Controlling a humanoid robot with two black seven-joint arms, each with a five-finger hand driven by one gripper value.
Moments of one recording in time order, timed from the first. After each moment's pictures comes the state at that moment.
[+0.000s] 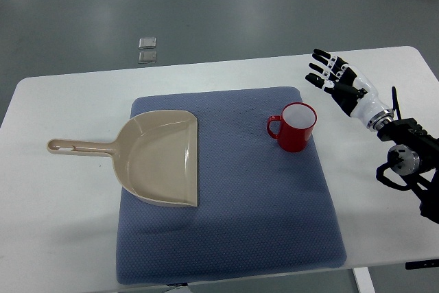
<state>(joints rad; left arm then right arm) 0.00 0.00 -0.06 -0.15 0.08 -0.04 0.09 0.58 -0.29 0.84 0.73 -0.43 0.31 0.40</state>
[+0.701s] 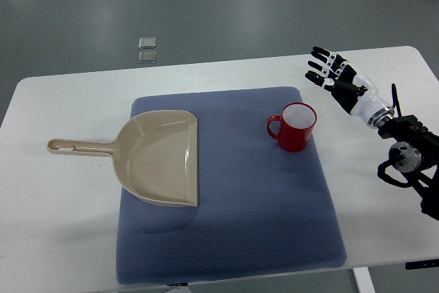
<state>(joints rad) 0.00 0.00 -0.07 -0.15 0.08 -0.04 0.09 0.59 -0.30 0.84 0.72 -0.43 0.33 0.39</state>
